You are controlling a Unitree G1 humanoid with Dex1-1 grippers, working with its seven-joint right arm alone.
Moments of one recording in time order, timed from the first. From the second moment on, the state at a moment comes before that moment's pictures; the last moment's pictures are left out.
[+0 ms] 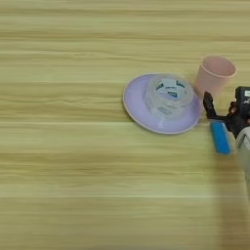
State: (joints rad) arm -0.11 -0.26 -0.29 -0.01 0.13 0.33 0.11
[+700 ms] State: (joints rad) arm -0.15 -0.32 -0.39 0.30 0.08 0.22 0.01
